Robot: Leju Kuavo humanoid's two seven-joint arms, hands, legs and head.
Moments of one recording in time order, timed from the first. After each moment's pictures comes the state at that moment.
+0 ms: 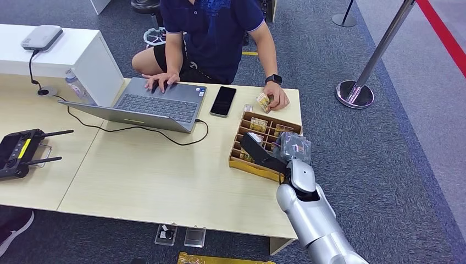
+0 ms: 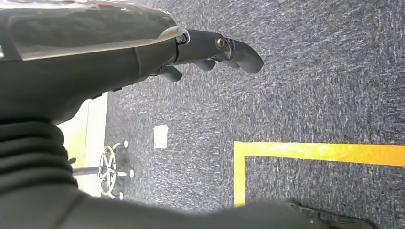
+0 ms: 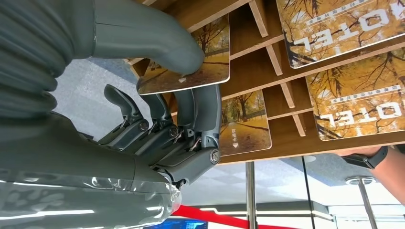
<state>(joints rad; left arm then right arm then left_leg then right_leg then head) -0.13 -0.09 1.17 -0.21 -1.34 0.19 0.13 -0.64 0.19 0.52 -1.01 1.18 -0.35 0.14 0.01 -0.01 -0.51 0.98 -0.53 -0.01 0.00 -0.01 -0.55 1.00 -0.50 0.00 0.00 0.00</state>
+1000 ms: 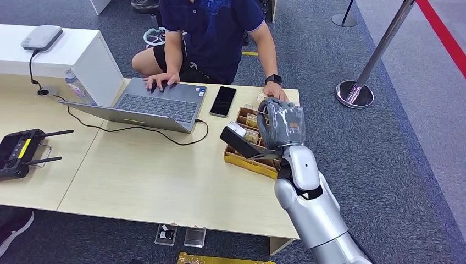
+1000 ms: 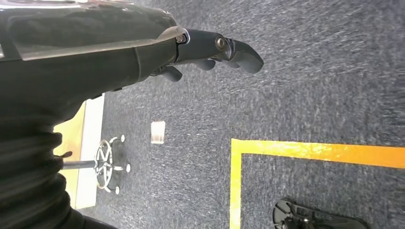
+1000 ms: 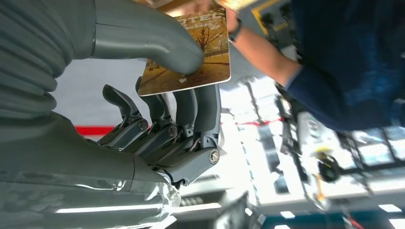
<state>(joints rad) -0.14 -0.09 1.17 -0.21 -1.35 0.19 0.13 -0.67 0.20 0.52 -0.95 1.20 -0.40 0.13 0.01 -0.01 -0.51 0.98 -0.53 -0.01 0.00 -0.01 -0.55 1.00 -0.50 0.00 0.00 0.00</state>
